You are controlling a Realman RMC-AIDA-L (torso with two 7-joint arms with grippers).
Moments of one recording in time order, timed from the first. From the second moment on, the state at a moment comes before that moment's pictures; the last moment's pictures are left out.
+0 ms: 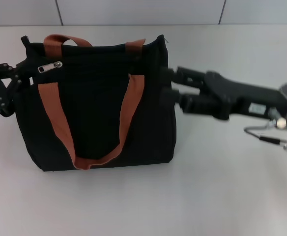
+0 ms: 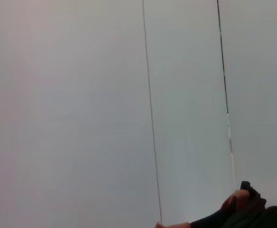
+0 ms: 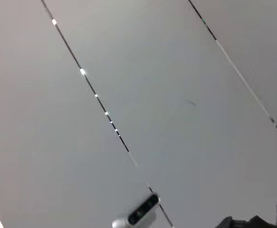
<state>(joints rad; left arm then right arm) -0.35 -2.00 0.50 0.51 1.68 1.68 -0.88 0.64 2.08 -0.82 -0.35 -1.60 -1.83 1.44</state>
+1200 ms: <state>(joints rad) -0.36 -2.02 0.48 0.51 1.66 1.71 -0.84 1.03 2.08 -1.06 -0.58 -1.80 -1.44 2.29</state>
